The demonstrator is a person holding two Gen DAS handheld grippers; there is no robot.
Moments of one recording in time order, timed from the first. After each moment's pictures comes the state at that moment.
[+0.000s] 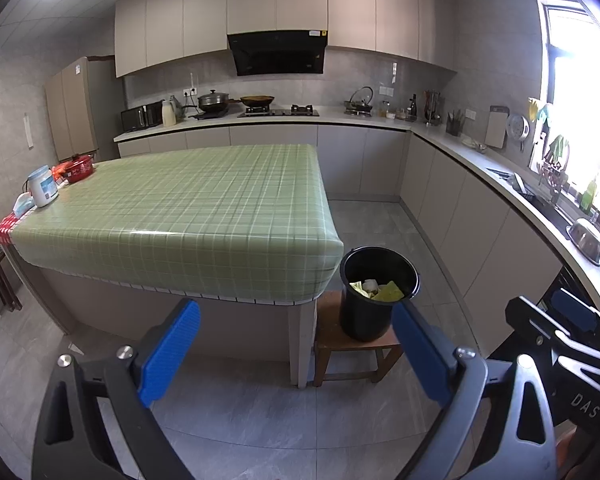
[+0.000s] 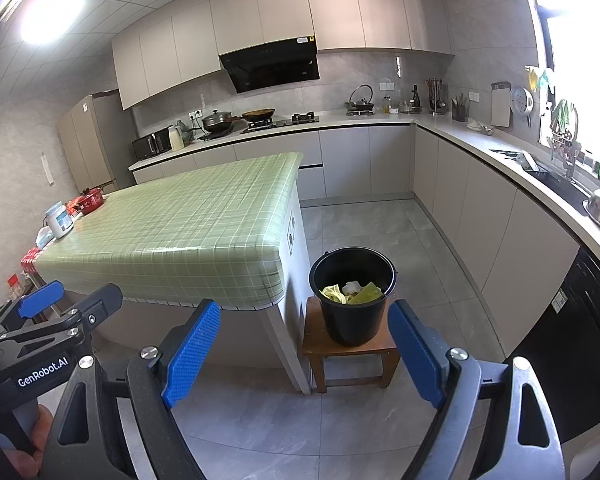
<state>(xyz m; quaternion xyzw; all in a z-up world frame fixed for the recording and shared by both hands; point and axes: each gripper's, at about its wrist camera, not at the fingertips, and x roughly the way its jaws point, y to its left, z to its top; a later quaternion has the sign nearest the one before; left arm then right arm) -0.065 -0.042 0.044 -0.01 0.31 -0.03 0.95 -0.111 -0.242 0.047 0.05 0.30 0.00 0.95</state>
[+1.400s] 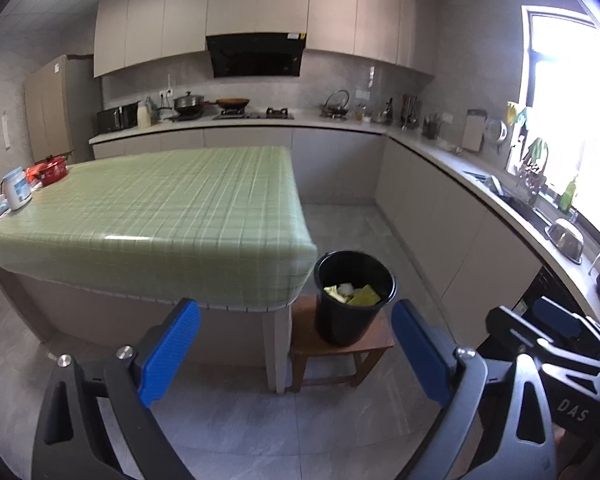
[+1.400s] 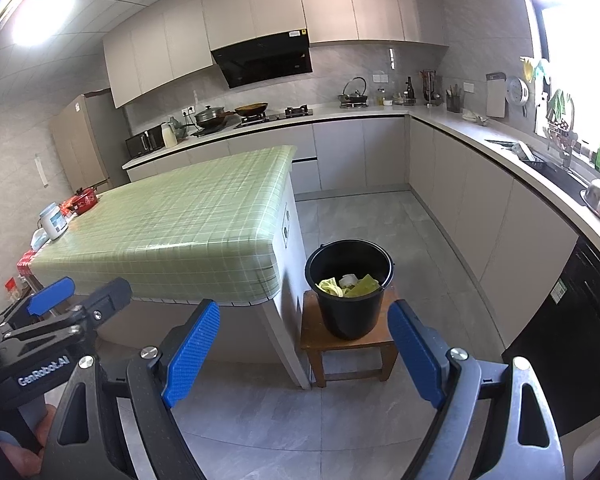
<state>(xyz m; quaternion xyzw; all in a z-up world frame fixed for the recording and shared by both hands) -0.057 -0.044 0.041 -0.02 0.30 -0.08 0.95 -0.104 -0.242 0.039 0.06 0.31 -0.01 0.95</state>
